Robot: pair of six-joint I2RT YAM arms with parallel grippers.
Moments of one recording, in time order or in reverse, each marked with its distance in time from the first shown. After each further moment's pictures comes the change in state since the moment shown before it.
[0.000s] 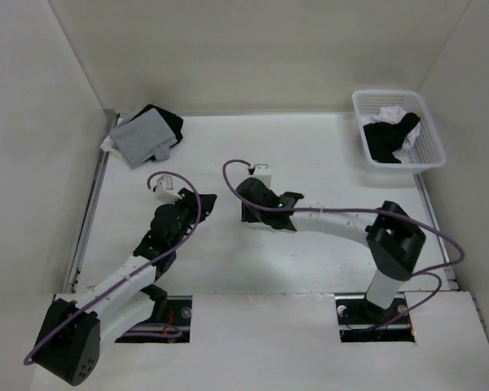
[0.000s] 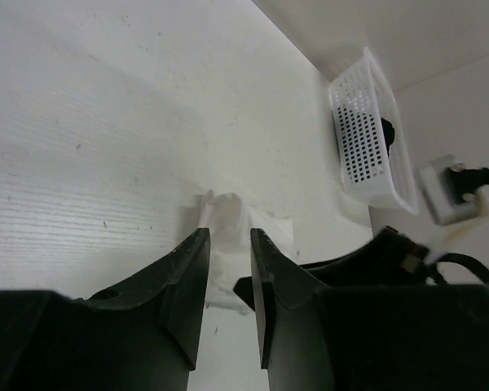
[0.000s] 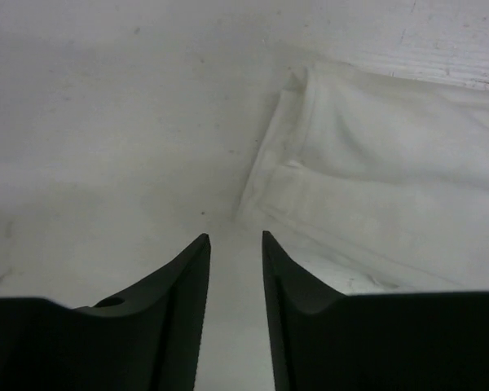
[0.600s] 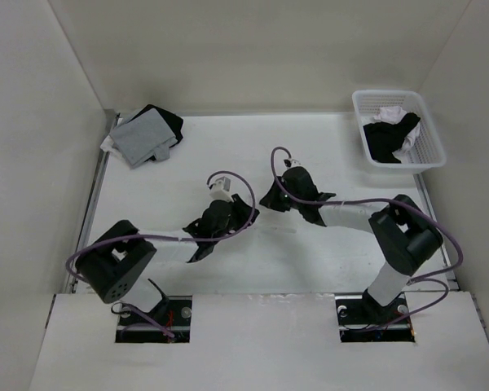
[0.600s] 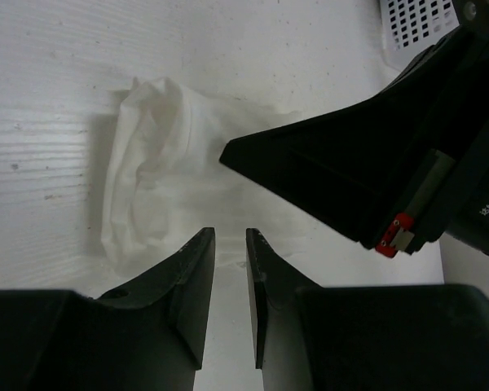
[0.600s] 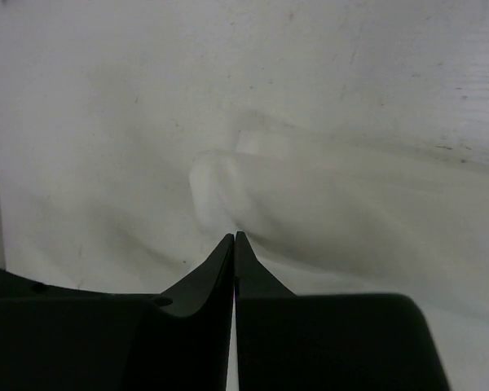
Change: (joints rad) left arm -0.323 0.584 0.173 0.220 -0.049 0.014; right arm -0.329 -0.095 -0.386 0.555 -0.457 0.046
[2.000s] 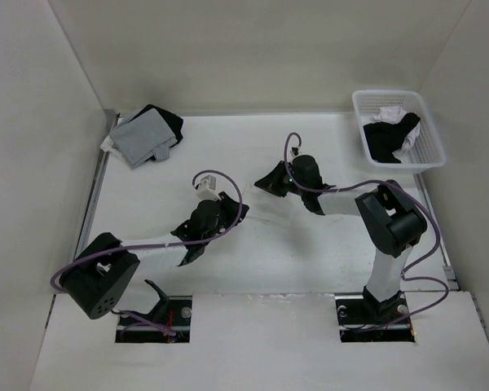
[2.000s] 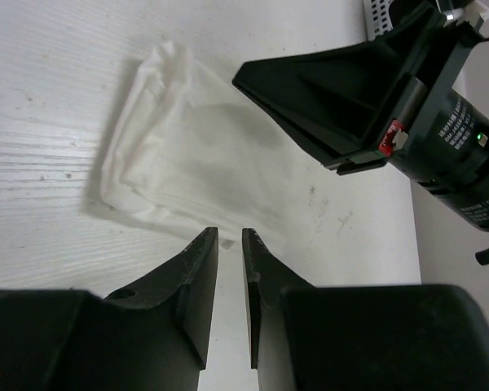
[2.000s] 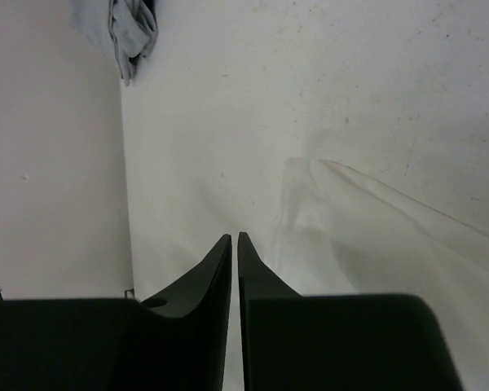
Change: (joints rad) left arm 0.051 -0.111 -0.047 -0.027 -0.026 -0.037; right arm -0.127 0.176 0.068 0.304 -0.238 0.236
